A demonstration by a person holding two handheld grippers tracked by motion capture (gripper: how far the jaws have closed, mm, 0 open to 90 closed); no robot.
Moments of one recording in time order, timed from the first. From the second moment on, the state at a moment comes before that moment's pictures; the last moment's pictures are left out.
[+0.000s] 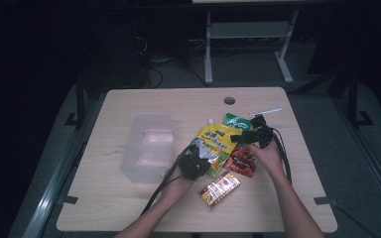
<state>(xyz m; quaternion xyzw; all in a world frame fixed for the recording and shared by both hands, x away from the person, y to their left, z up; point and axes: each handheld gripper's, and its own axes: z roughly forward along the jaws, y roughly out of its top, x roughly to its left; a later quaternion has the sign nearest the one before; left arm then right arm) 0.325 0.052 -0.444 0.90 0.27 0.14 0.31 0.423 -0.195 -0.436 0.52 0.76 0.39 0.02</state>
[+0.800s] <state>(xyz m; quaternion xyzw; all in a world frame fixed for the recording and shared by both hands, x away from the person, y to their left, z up) 0.325 0.049 -0.437 0.89 0.27 0.14 0.33 0.445 -0.184 -0.451 0.53 0.76 0.39 -0.01</state>
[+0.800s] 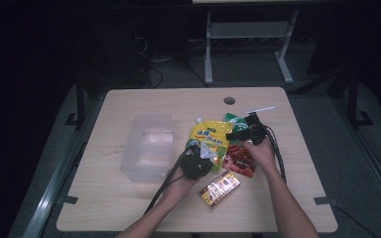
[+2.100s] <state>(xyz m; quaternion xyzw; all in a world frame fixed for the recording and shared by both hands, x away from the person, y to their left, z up) 0.328 0.058 -0.432 0.88 0.29 0.12 0.34 0.454 -0.157 -0.430 0.48 0.79 0.39 -0.01</state>
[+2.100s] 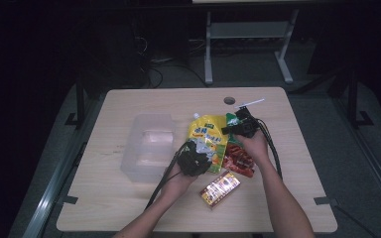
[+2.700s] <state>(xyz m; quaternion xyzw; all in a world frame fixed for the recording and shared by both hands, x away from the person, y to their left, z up) 0.284 0.082 -0.416 0.87 0.26 0.12 0.40 0.408 -0.144 -0.362 0.40 0.79 0.46 0.04</state>
